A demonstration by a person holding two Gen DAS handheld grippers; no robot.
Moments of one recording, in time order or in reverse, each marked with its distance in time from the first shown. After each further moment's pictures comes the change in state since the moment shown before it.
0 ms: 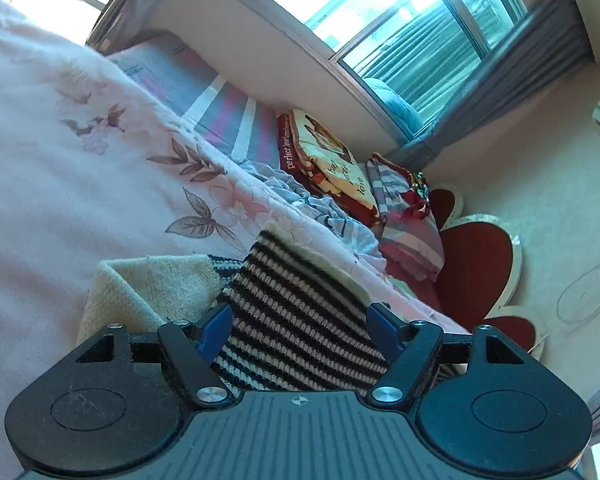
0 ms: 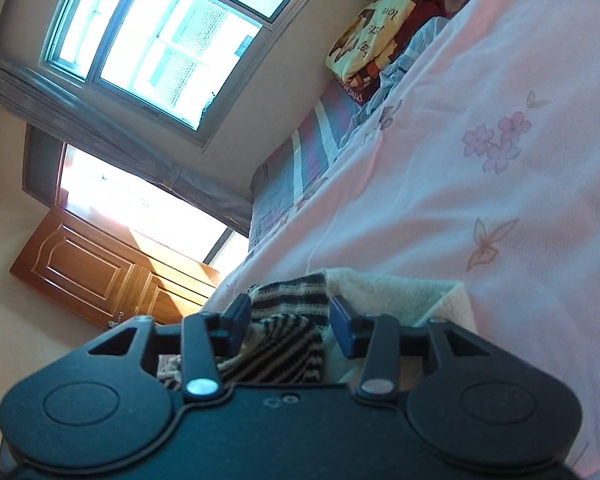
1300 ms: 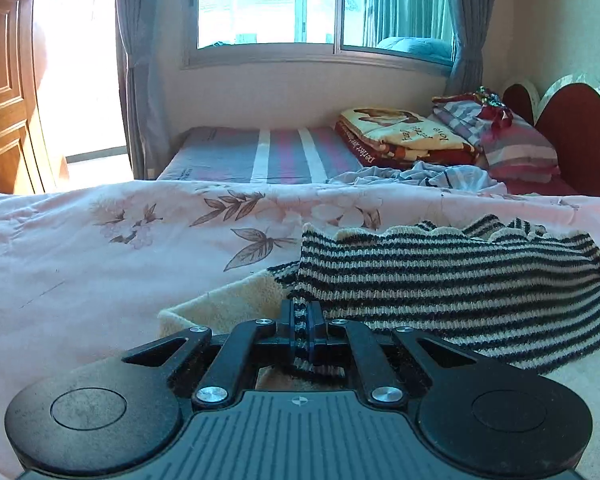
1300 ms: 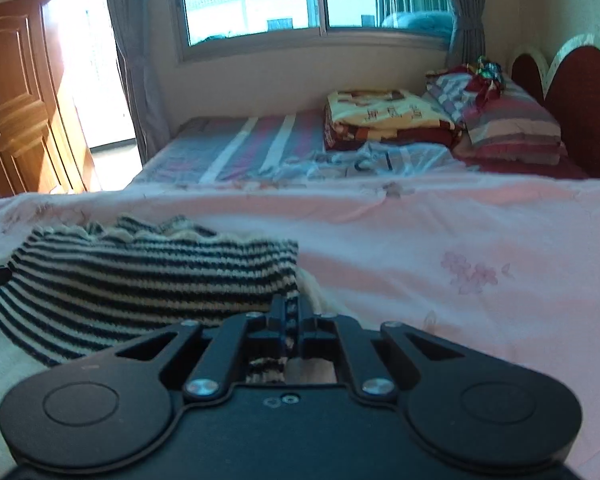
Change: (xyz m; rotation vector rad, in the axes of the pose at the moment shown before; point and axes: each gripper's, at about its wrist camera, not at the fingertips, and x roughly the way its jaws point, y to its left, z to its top) left arm -0.002 -0.053 -0.035 0.538 -0.056 0.464; right arm 0.033 0.063 -0.042 -0.707 0.036 -0.452
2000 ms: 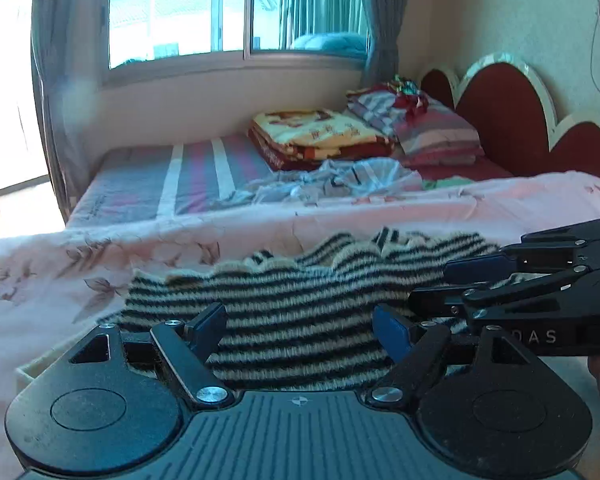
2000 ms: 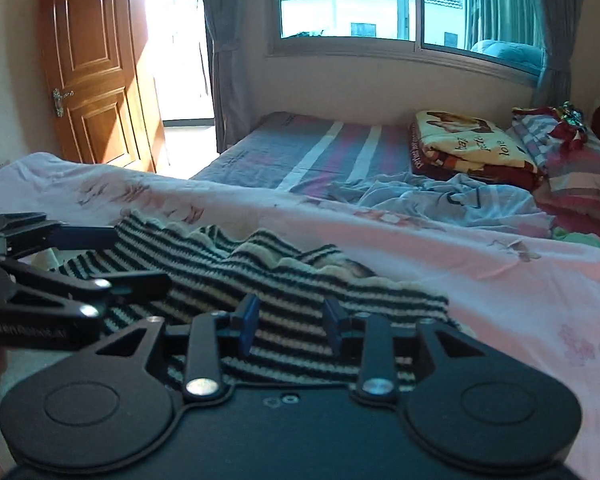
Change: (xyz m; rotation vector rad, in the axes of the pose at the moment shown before) left arm -0.002 -0.080 0.021 0.123 0.020 -0.206; right arm 0.014 0.094 0.020 -0.233 0.052 0.162
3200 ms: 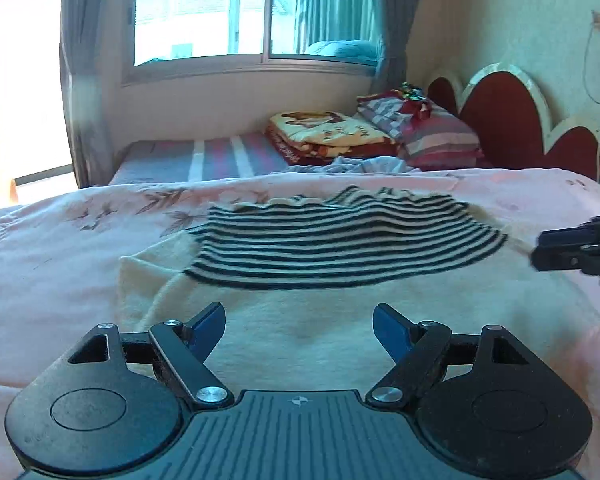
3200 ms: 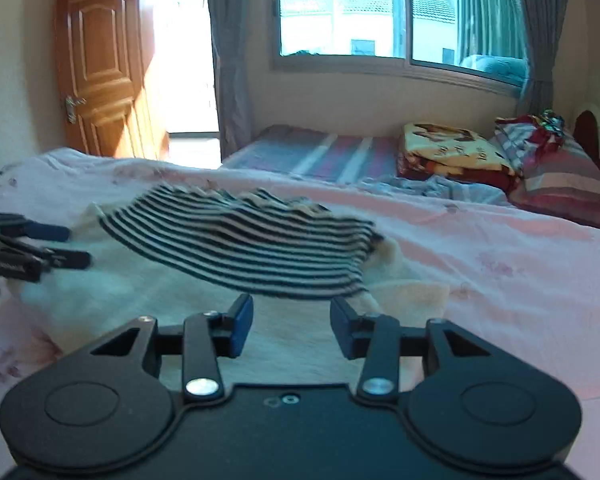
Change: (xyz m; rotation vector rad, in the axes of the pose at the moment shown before) left arm -0.121 0.017 -0.067 -0.020 -0.045 -0.003; right arm -0.127 0.005 -0.062 -0.003 -0.107 0.068
